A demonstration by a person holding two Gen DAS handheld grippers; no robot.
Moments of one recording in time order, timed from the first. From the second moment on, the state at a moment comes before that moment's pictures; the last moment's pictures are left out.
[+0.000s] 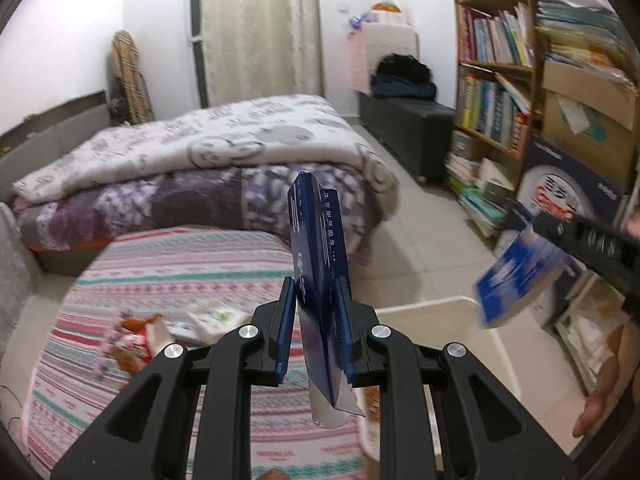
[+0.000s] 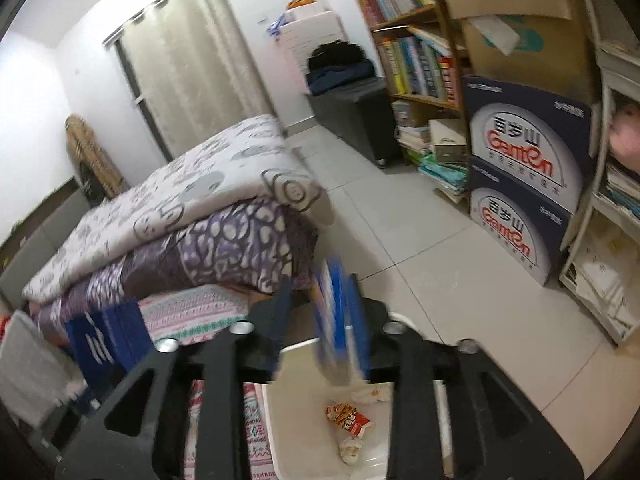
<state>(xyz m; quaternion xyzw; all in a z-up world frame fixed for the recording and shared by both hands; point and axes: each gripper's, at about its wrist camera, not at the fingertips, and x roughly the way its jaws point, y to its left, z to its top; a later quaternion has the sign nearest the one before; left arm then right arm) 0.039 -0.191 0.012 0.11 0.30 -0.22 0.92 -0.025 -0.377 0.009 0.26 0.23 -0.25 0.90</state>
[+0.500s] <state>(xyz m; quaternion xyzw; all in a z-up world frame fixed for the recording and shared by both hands) 0.017 -0.257 -0.011 0.11 0.35 -0.31 0.88 -0.067 -0.427 0.015 0.33 0.18 -0.31 0.87</state>
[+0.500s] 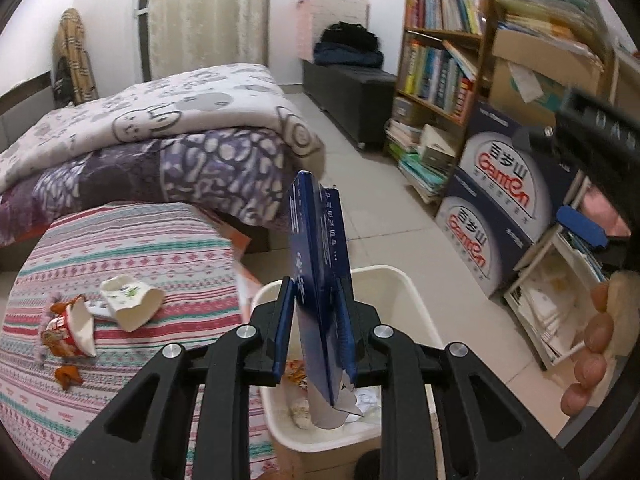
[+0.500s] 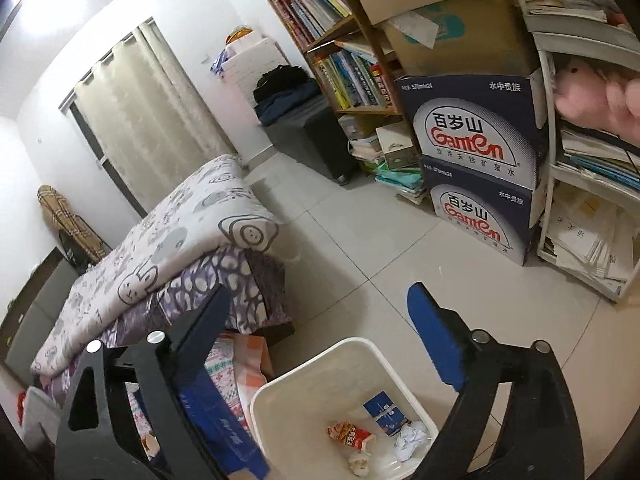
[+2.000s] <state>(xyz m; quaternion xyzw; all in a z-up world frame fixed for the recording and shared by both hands) 0.108 -0.077 -0.054 0.17 0.33 -0.02 0.93 0.042 -0.255 -0.025 0.17 0.31 -0.23 0.90</state>
